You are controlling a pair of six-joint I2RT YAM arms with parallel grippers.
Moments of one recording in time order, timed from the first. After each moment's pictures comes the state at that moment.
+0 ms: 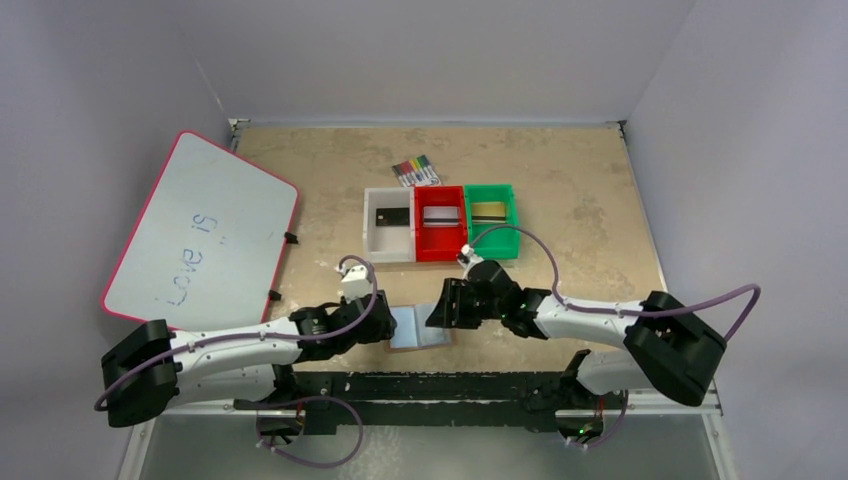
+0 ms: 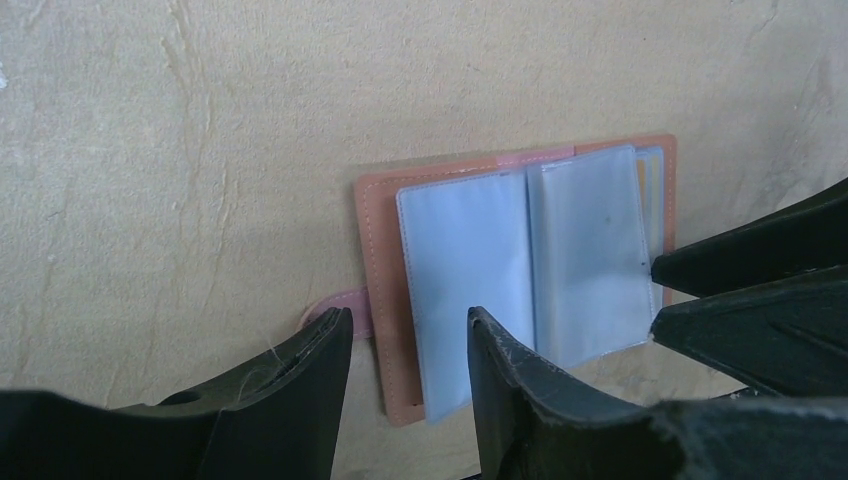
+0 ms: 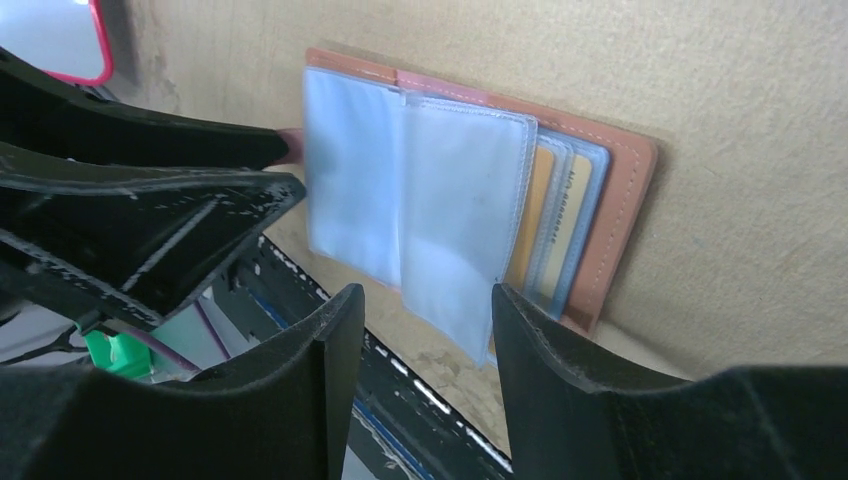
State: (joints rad) left arm -1.11 1.02 0.41 -0.30 -0.44 -1.09; right arm 0.90 1.31 0.46 0.11 -0.19 0.94
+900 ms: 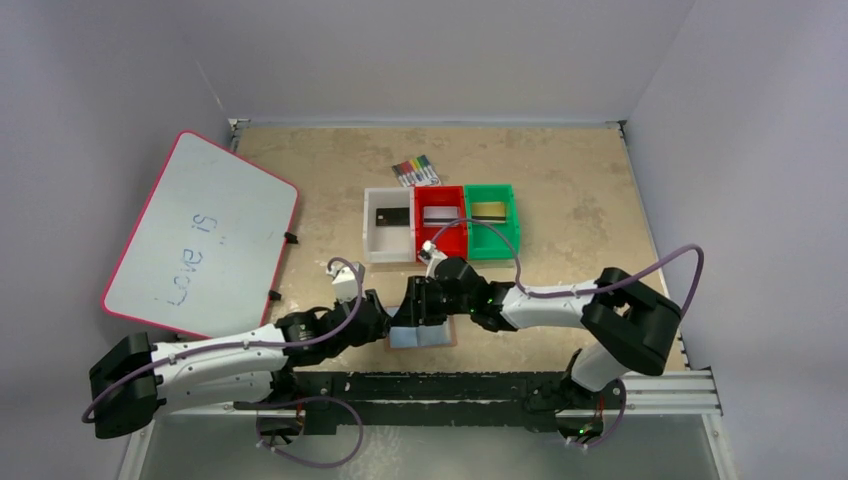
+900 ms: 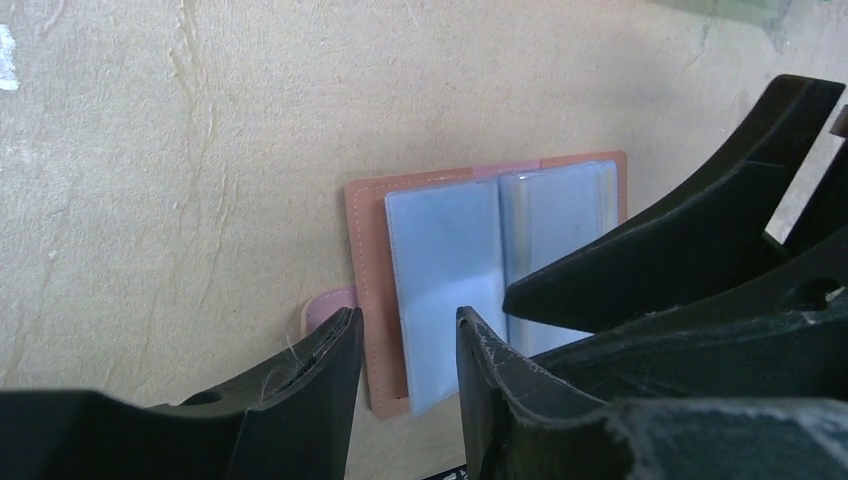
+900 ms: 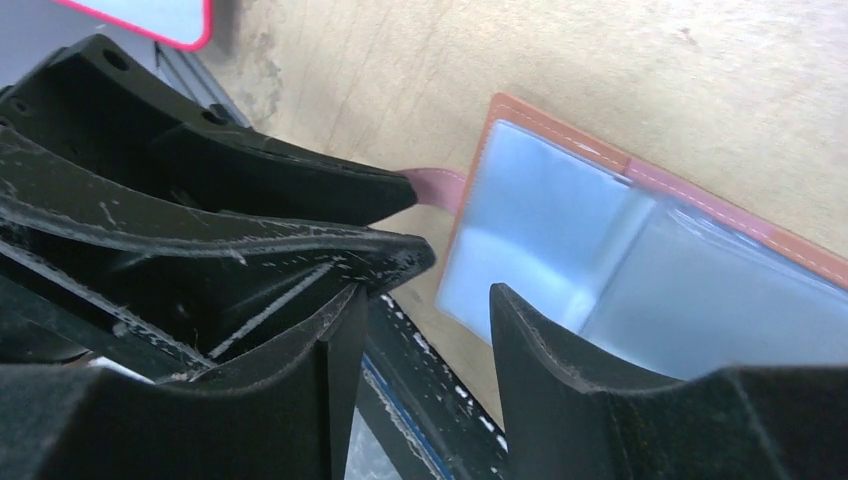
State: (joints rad) left arm -1.11 0.91 0.36 -0.27 -0.45 -1.12; right arm 1.00 1.56 0.64 0.31 -0.26 0.94
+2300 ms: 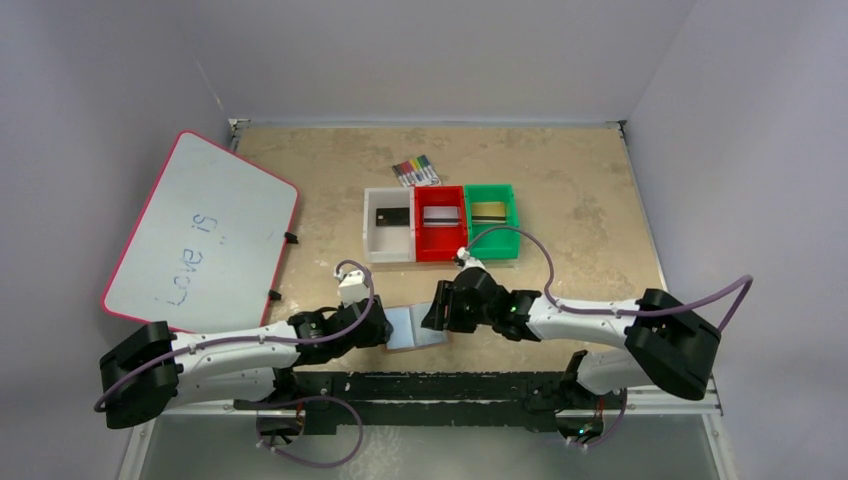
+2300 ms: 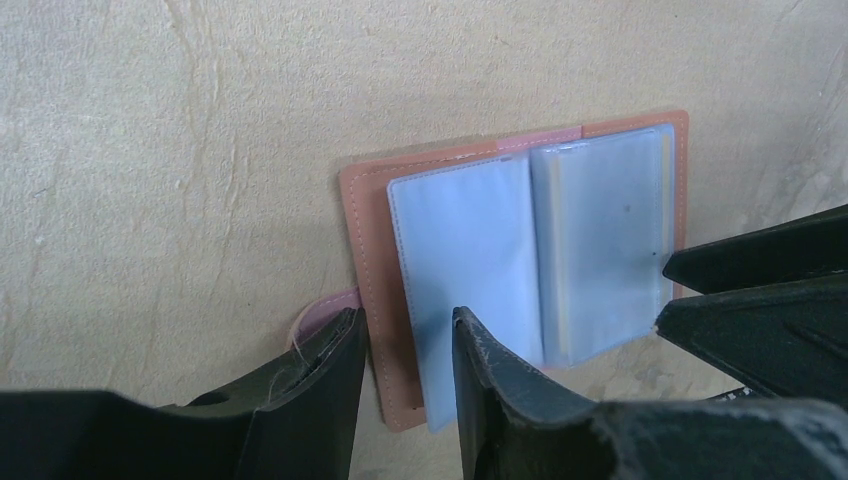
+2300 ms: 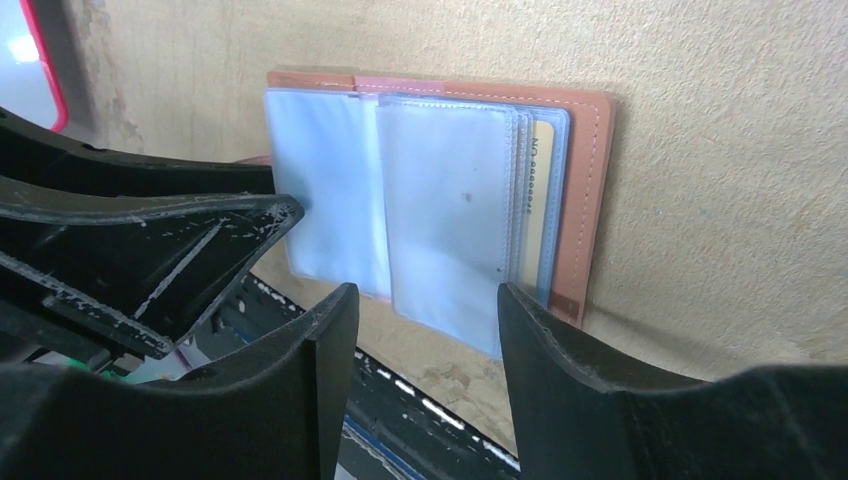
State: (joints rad) left arm -1.11 1.01 0.35 -0.25 -0.42 -1.11; right arm 1.01 1.32 0.53 0.00 0.00 1.03
